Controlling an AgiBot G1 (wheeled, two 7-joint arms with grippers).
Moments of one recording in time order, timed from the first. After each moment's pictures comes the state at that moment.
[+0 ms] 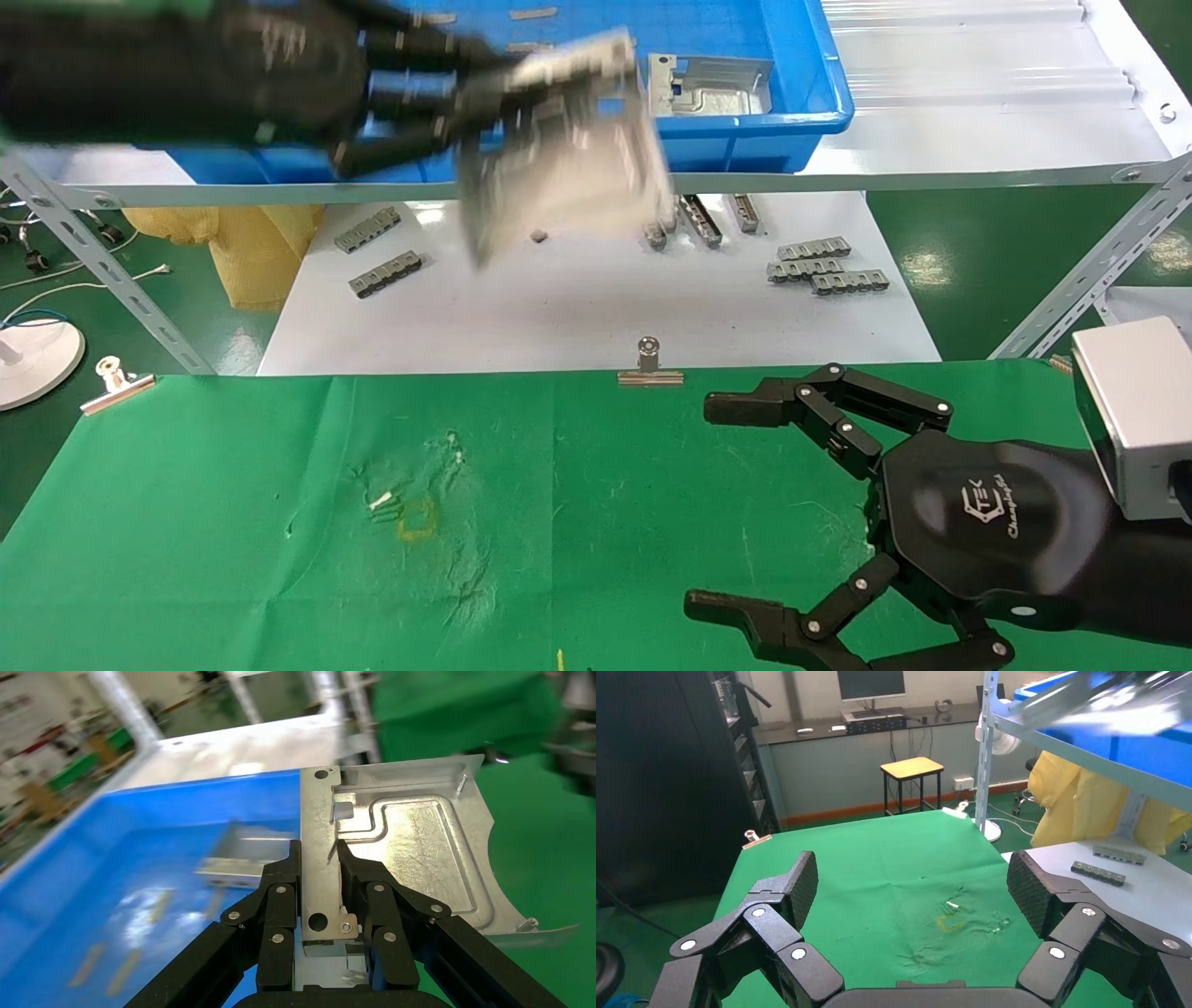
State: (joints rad) left arm -2.01 1.06 0.64 -0.24 1.16 1.55 0.34; right arm 1.09 -0.58 -0.36 1.26 -0.67 -1.46 0.14
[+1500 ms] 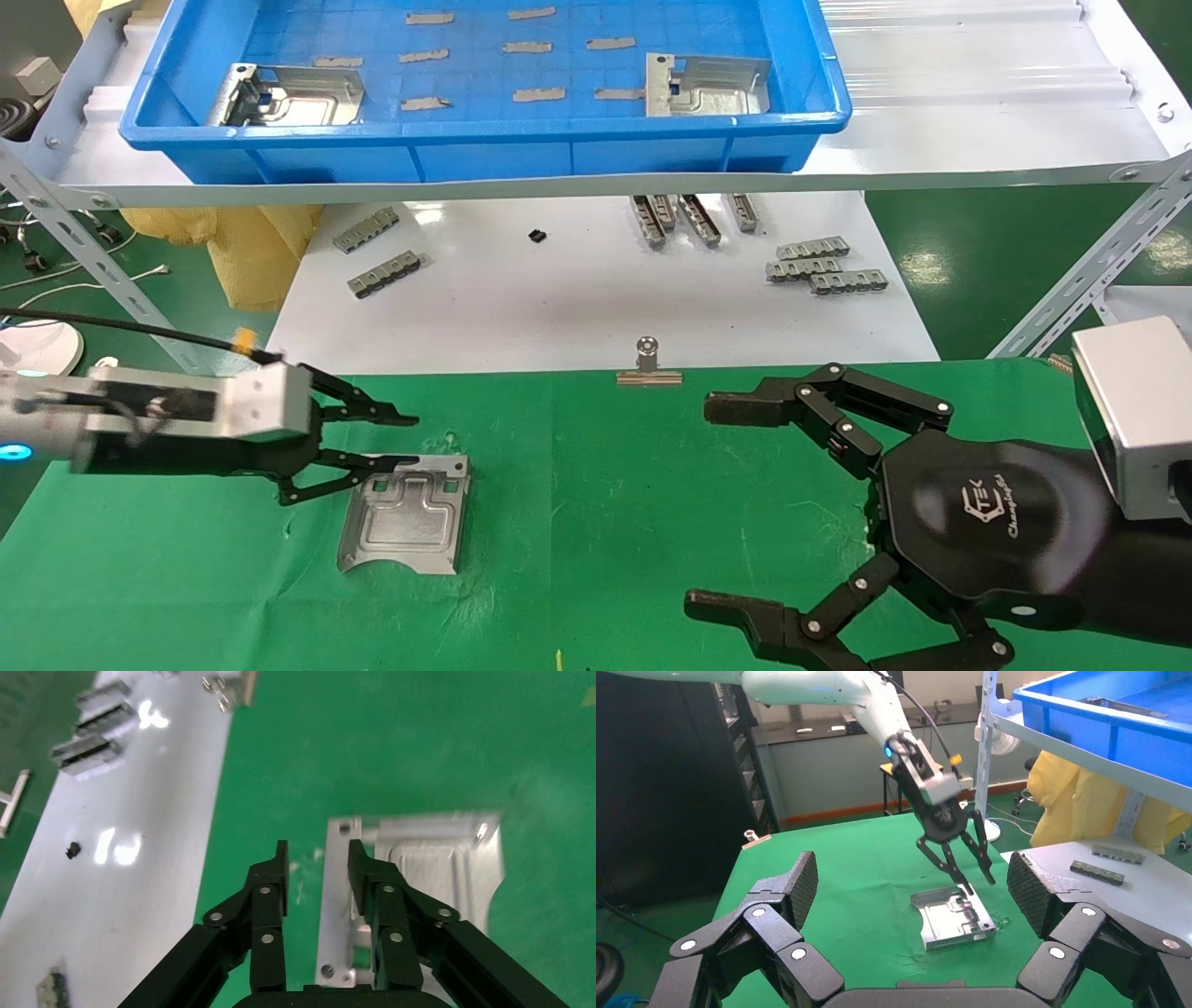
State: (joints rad) left arm -1.76 0.99 0.86 -0.04 1.21 1.54 0.72; right arm 1.09 -0.58 -0.36 1.26 -0.67 -1.46 0.14
